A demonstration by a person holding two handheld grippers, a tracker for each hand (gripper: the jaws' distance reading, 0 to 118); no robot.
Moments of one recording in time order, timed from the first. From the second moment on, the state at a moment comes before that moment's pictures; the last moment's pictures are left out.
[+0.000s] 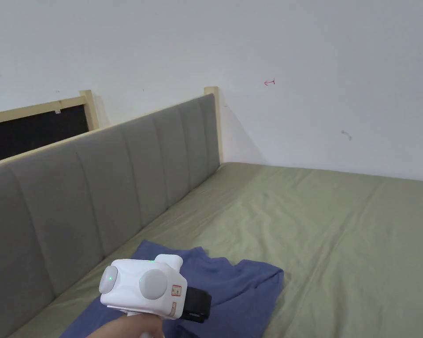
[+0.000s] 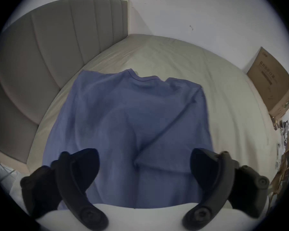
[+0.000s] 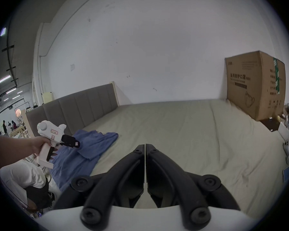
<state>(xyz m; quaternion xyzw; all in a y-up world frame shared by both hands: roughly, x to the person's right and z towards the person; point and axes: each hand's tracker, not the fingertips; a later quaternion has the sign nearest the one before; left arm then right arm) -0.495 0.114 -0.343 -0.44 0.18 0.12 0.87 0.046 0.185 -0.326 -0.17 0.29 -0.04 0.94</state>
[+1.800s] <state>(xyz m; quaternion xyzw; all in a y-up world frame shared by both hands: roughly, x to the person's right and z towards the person) -0.066 0.232 -0.417 -0.39 -0.20 0.03 0.90 0.247 0.240 -0.292 -0.12 0.14 -0.19 0.97</state>
